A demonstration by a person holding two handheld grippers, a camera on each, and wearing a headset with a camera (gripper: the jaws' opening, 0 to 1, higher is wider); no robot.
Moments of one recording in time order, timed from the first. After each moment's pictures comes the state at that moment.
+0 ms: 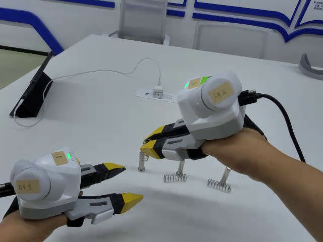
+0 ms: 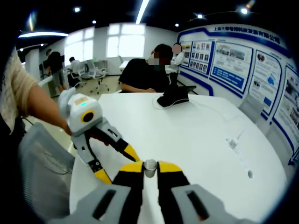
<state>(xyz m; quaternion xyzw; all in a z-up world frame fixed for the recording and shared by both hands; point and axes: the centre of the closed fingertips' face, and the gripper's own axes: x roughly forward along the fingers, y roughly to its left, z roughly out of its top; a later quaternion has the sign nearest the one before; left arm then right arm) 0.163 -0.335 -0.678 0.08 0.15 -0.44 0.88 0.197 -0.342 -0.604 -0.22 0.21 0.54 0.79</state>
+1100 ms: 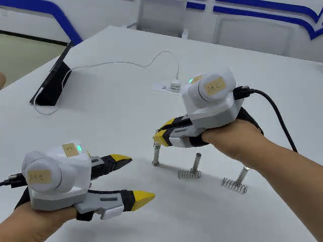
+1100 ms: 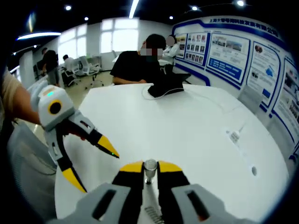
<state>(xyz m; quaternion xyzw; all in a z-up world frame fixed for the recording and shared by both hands) 0.159 -0.329 -0.678 0.06 0.16 -0.42 0.89 0.235 -0.333 -0.643 -0.22 0.25 0.52 0.79</state>
